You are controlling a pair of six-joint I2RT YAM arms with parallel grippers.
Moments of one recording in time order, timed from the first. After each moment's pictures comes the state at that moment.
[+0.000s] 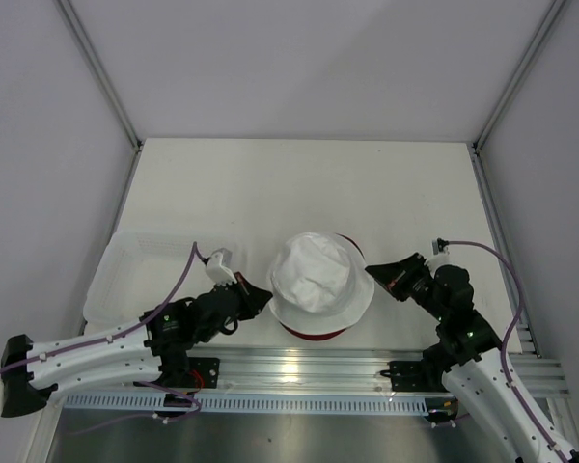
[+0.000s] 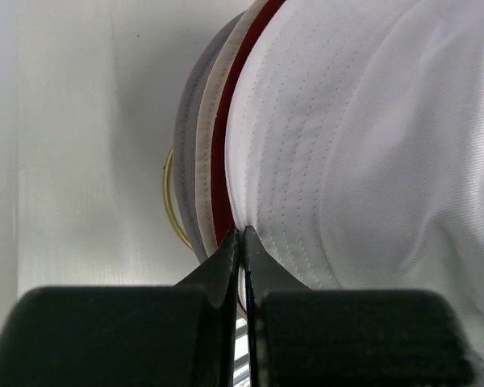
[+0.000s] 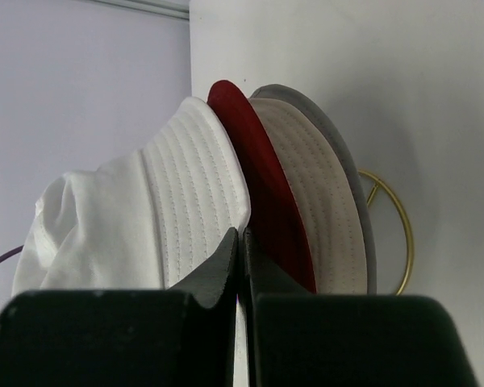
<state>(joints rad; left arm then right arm) -1.17 0.65 0.43 -0.31 -0.51 -1.14 0.40 0.41 0.37 -0.25 -0.21 1.18</state>
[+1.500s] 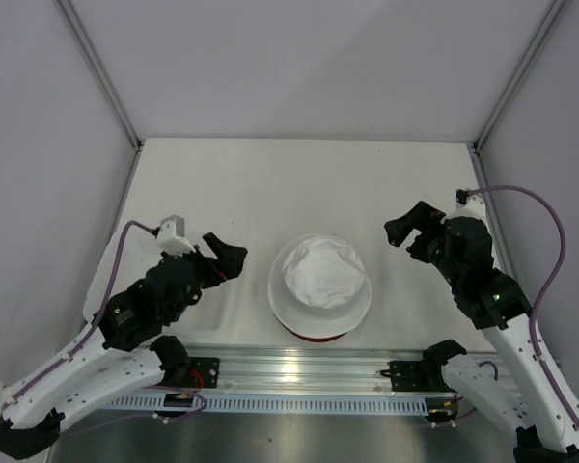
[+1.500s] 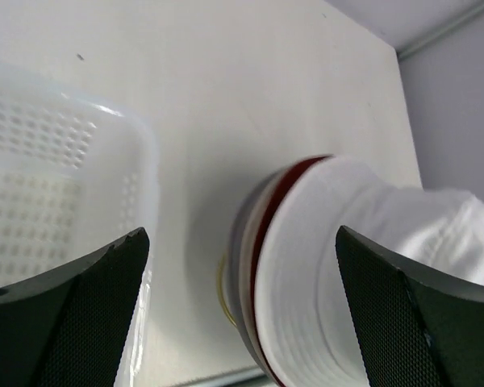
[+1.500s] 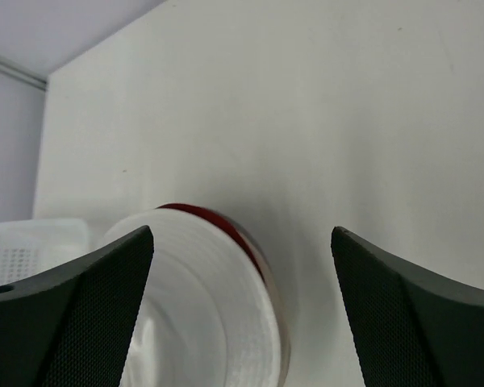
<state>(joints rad) -0.93 0.54 0.71 -0.59 -0.56 -0.89 0.41 0.70 0.91 -0.61 0.15 0.71</state>
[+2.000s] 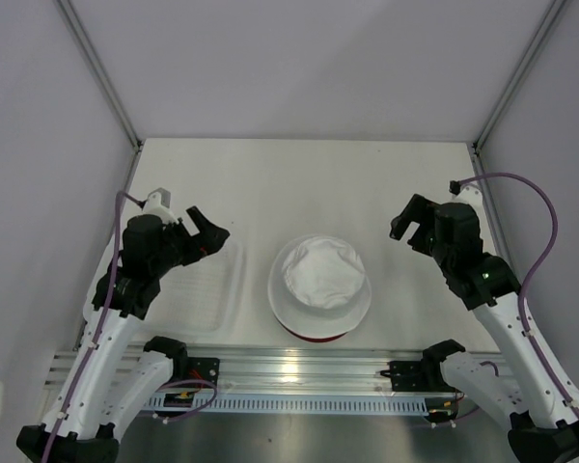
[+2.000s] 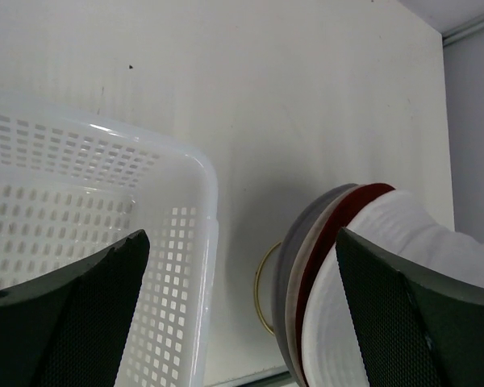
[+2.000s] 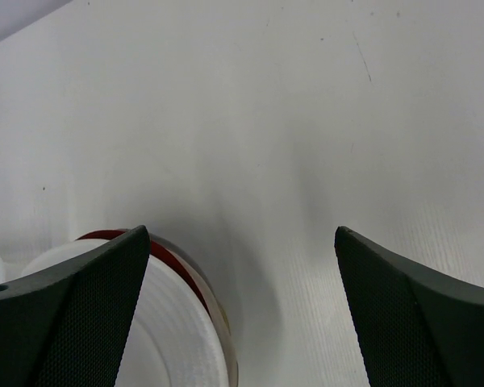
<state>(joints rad) -0.23 0.71 0.82 -0.60 0.09 -0.62 0.38 0.84 0.98 -0.66 0.28 0.58</state>
